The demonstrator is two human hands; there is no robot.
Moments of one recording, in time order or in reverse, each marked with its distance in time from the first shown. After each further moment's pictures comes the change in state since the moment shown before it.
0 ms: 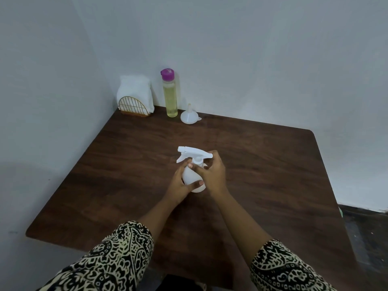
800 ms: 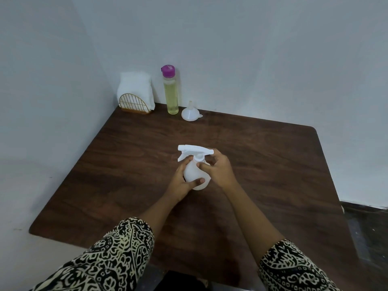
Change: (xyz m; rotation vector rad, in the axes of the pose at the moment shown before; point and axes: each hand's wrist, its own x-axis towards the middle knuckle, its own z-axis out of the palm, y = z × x) left_hand 0.001 -0.002 -0.002 0.007 0.010 0.005; right_hand 0.008 -0.001 -0.018 0.046 -0.200 -0.004
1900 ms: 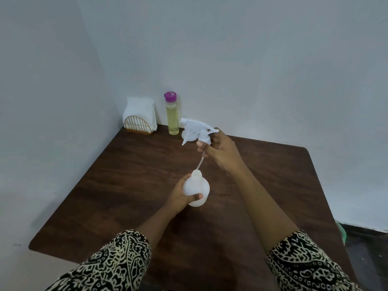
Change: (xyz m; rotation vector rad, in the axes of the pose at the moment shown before) left_hand 0.007 0.009 -0.002 0.075 -0.008 -0.113; right_hand 0.019 -0.103 -0.036 0.103 -0.086 -0.179
